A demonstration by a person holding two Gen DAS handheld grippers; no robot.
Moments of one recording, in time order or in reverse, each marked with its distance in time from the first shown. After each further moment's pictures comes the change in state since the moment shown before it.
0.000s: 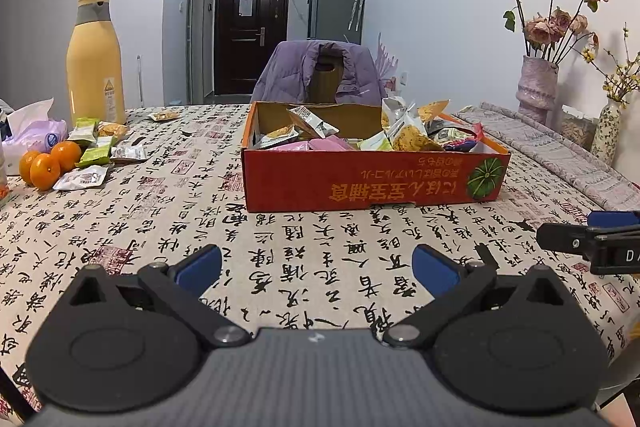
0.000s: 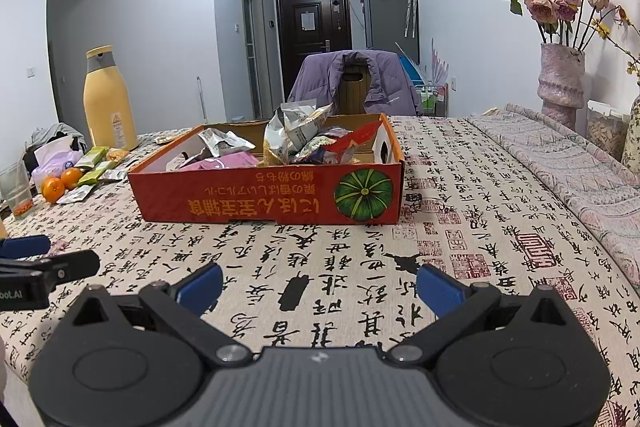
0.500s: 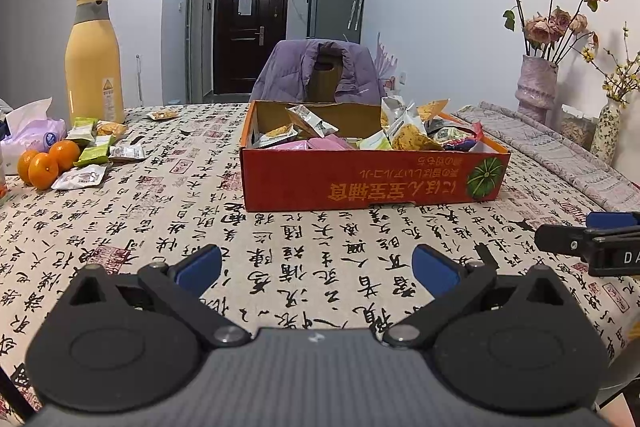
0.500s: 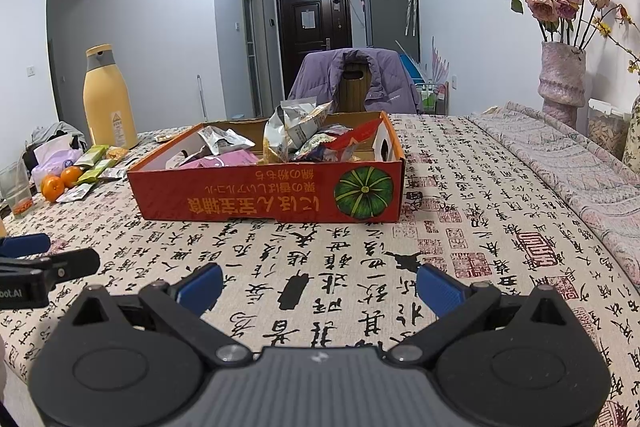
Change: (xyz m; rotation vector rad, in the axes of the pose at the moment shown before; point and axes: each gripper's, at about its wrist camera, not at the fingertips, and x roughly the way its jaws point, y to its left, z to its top) left arm 0.000 0.000 0.000 0.000 0.002 -0.004; right arm -0.001 0.001 -0.001 0.000 0.003 0.001
